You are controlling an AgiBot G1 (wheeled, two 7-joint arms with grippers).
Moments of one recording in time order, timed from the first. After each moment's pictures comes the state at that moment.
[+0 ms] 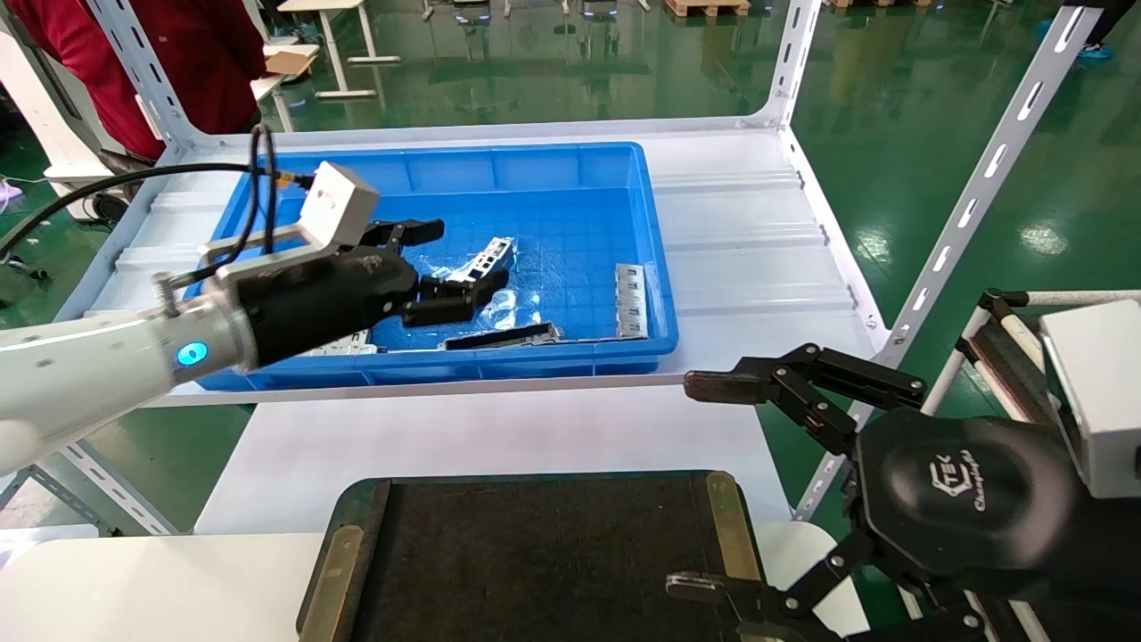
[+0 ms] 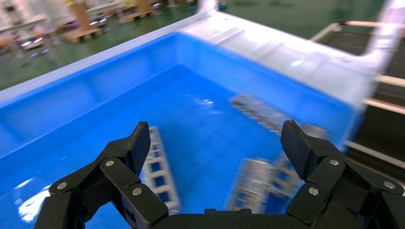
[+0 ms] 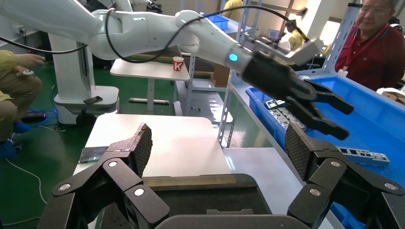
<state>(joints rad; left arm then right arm) -1.37 1.01 0.47 -0.84 1.26 0.88 -0.26 1.09 -0.59 -0.34 1.28 -0.69 -1.47 0.15</state>
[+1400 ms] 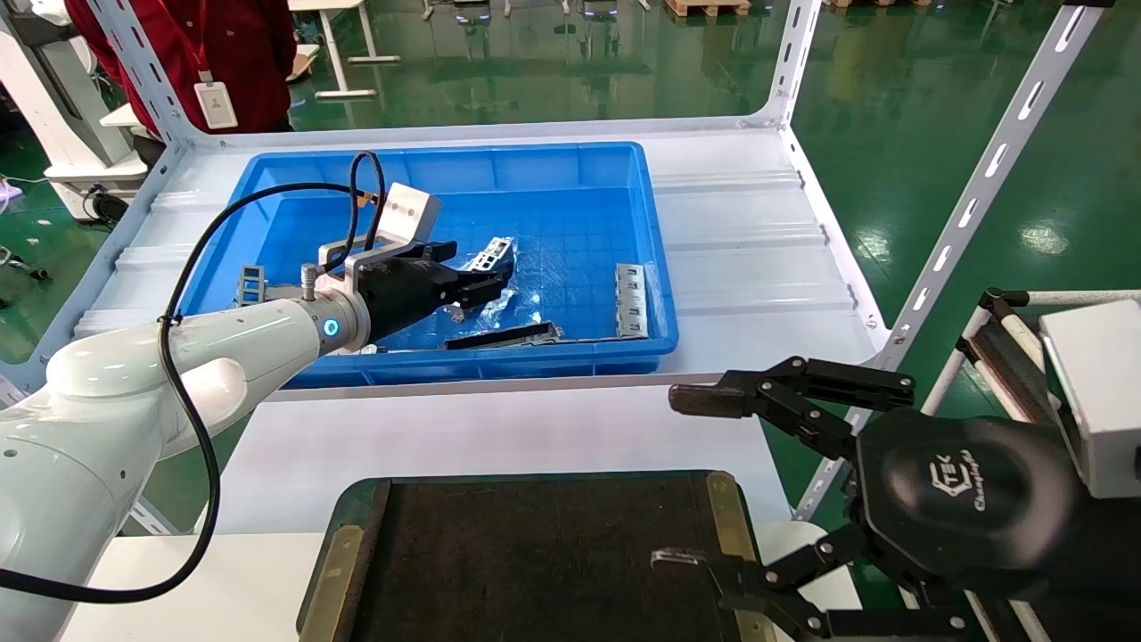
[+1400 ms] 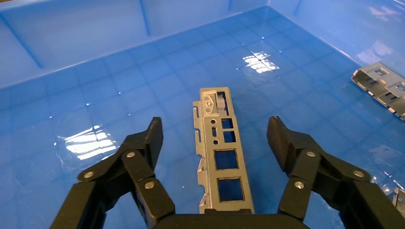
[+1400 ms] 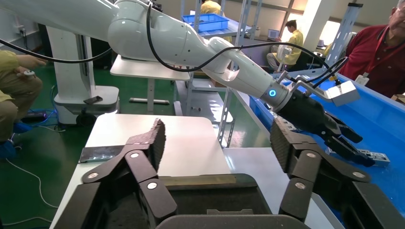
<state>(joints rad) -1.60 1.35 0.46 -0.12 1.28 0.59 0.02 1.09 -0.59 -0.34 1.28 -0.69 -1.47 0.15</state>
